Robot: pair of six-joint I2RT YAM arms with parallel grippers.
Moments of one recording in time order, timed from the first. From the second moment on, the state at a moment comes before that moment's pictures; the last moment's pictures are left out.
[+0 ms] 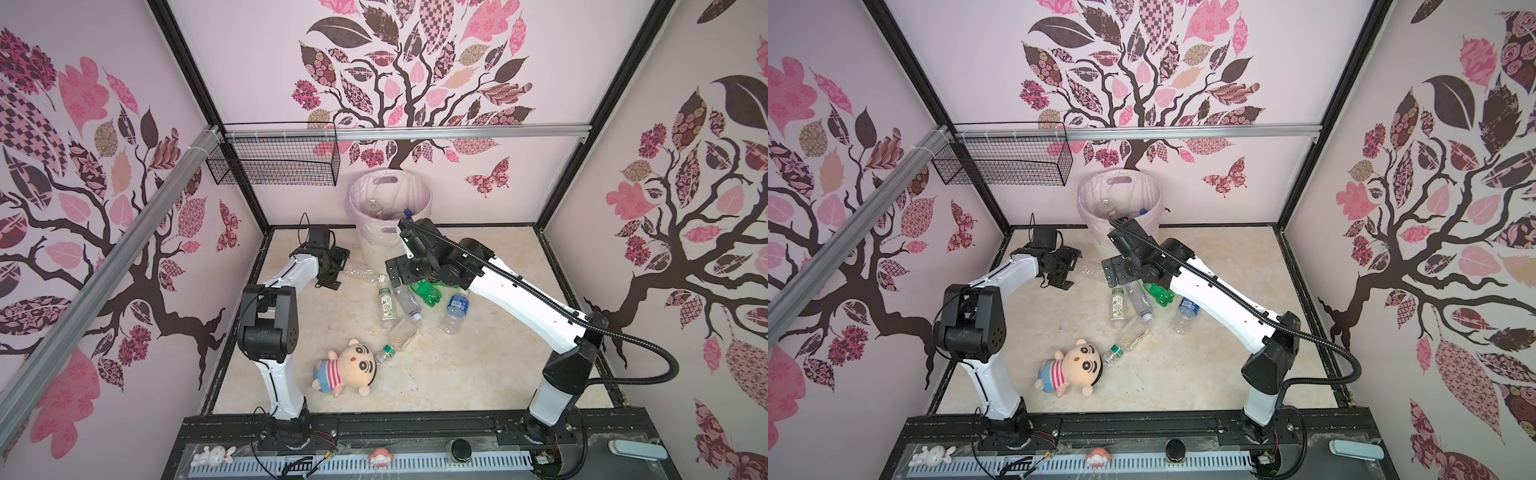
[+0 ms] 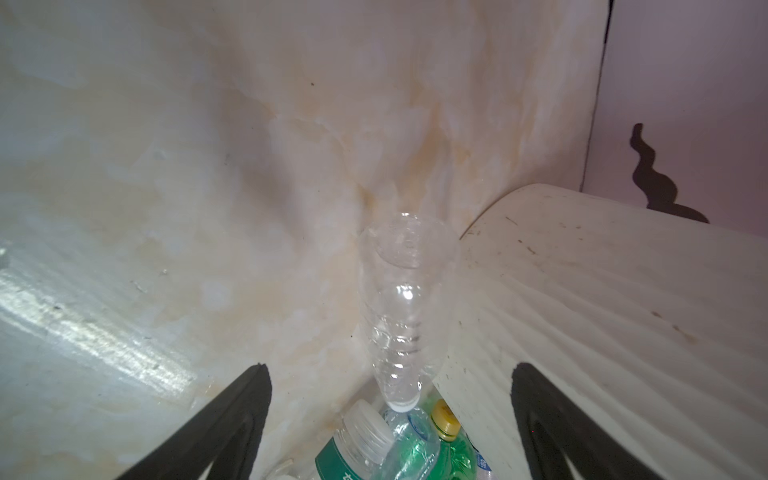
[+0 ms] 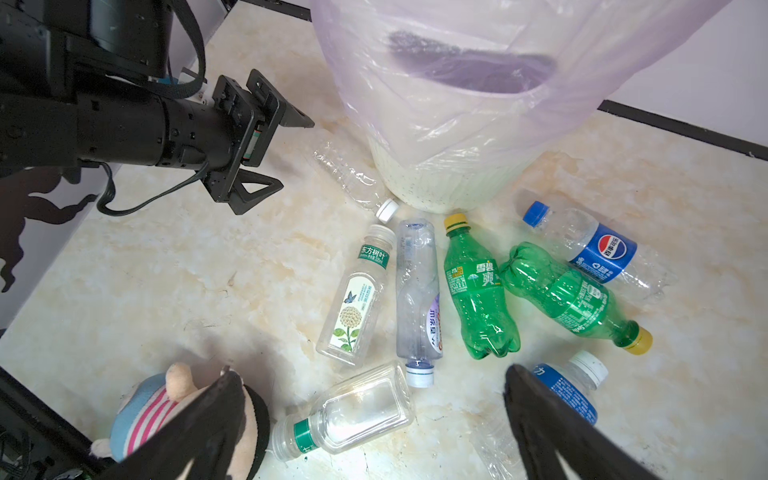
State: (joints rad) left arm -0.08 1.93 1.42 -0.50 0.23 -1.30; right arm 0.86 1.75 1.90 -0.96 0.23 0.36
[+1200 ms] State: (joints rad) left arm -0.08 2.16 1.56 -0.44 0.29 -1.24; right arm 0.86 1.75 1.85 -0.89 0.21 0.31
